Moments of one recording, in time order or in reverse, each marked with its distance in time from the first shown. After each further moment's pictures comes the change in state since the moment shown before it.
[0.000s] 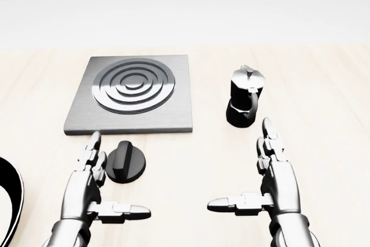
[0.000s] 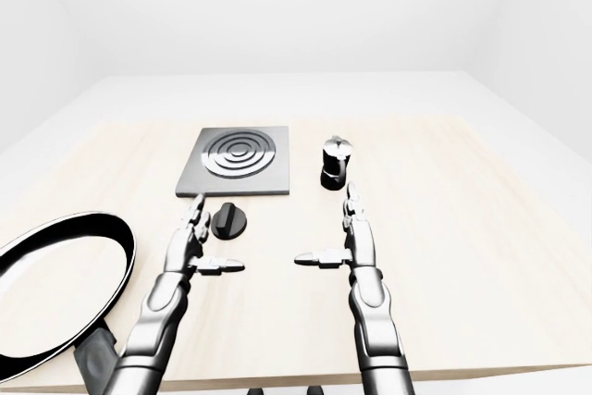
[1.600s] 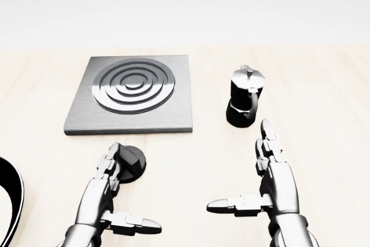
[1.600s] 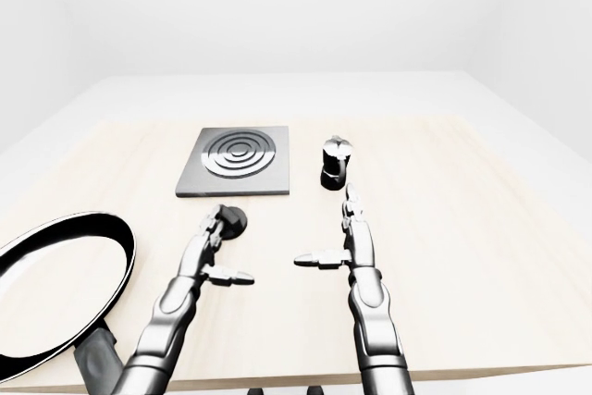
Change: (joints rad) left arm -0.011 -0.011 -0.039 0.095 0.066 -0.006 -0.046; right arm -0.005 -0.001 0.001 0.025 -0.002 -0.011 0.006
